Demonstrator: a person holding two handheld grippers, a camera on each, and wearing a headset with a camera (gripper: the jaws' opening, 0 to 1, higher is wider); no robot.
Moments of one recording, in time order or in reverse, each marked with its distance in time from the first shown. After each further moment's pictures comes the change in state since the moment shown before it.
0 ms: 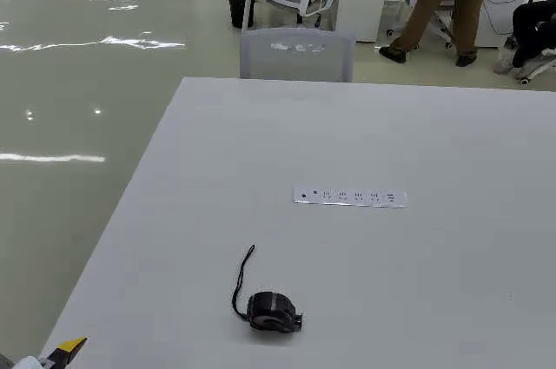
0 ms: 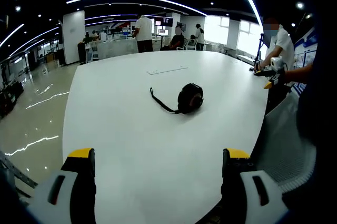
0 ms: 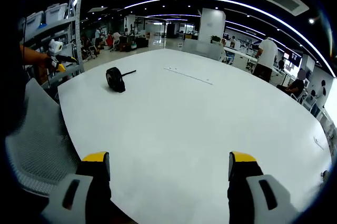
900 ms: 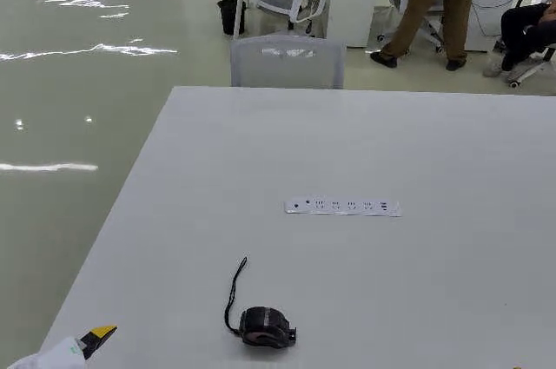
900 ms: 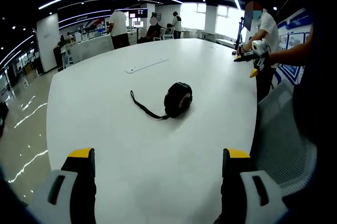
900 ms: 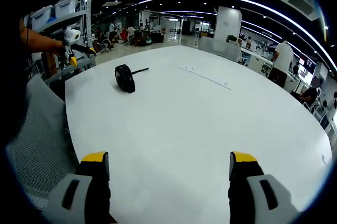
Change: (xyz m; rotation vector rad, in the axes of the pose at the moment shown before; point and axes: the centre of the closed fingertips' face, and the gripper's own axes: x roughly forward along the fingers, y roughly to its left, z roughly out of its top) left arm 0.044 -0.030 0.050 0.151 0.086 -0.156; right arm 0.040 0.019 0.030 -0.072 0.032 0.113
